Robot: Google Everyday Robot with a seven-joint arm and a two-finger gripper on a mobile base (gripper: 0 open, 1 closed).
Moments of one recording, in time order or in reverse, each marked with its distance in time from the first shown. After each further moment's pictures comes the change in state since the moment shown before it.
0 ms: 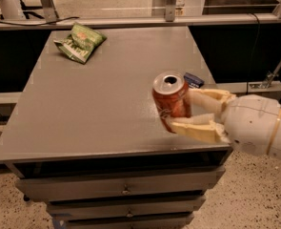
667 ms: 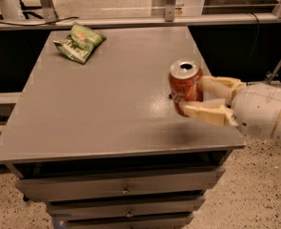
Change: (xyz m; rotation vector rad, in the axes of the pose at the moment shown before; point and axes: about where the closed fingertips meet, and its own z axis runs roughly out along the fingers) arm 0.015 -0.050 -0.006 0.076 -0.014 0.001
